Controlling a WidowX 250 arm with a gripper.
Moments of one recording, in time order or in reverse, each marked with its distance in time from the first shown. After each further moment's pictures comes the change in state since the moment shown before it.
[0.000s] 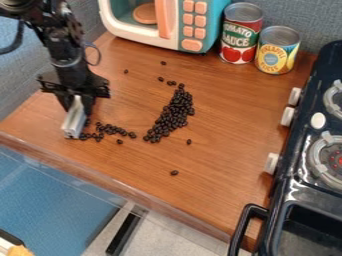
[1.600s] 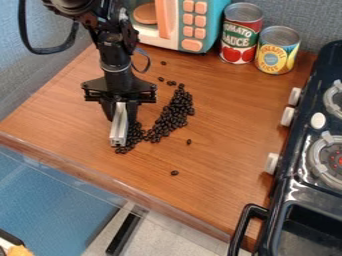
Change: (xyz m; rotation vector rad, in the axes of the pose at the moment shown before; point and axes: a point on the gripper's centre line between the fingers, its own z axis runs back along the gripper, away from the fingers) arm -0.002 -0.060 0.002 -0.018 0.028 0.102
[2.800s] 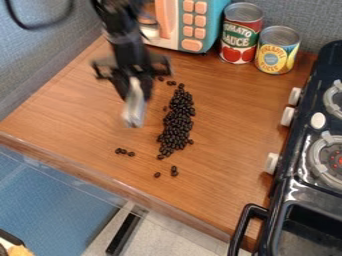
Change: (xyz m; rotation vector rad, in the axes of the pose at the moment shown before) arm 0.017 0.003 0.063 -0.102 -0.061 0.012
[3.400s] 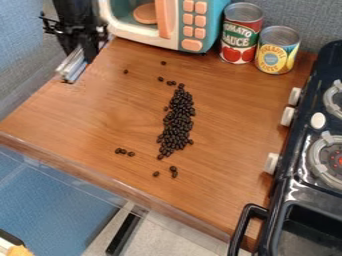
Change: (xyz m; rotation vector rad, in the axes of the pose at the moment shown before) arm 0.065 0.084 -0.008 0.084 0.078 -0.339
